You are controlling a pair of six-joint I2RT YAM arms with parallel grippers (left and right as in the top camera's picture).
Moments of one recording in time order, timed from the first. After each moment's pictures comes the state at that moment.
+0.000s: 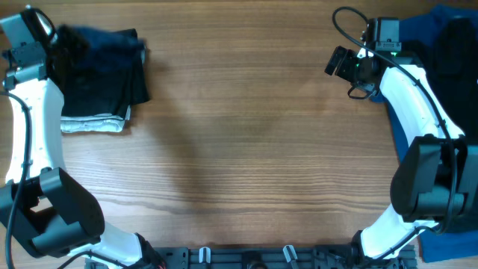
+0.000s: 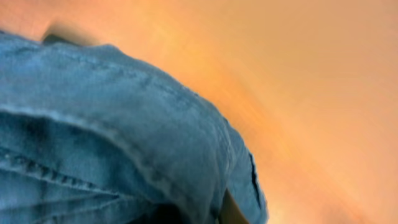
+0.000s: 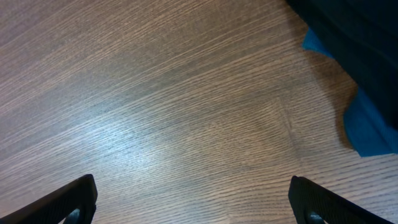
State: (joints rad) left arm 0.33 1.75 1.49 -0.43 0.18 -0.54; right arm -0.03 1.87 1.42 -0.64 -0.07 0.41
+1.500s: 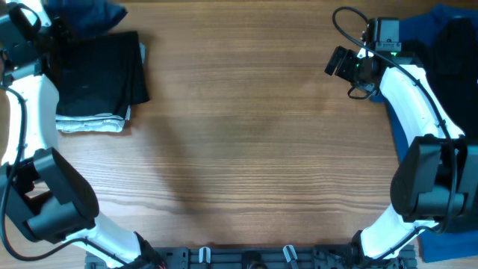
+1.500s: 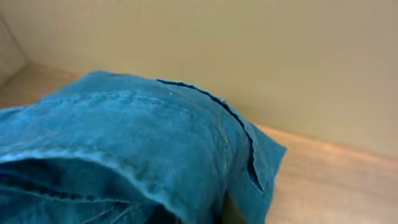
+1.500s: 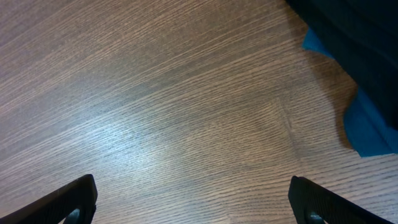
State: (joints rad) left arm 0.38 1.85 1.51 -0.14 0.25 -0.05; right arm -0.03 1.87 1.42 -0.64 -0.07 0.41
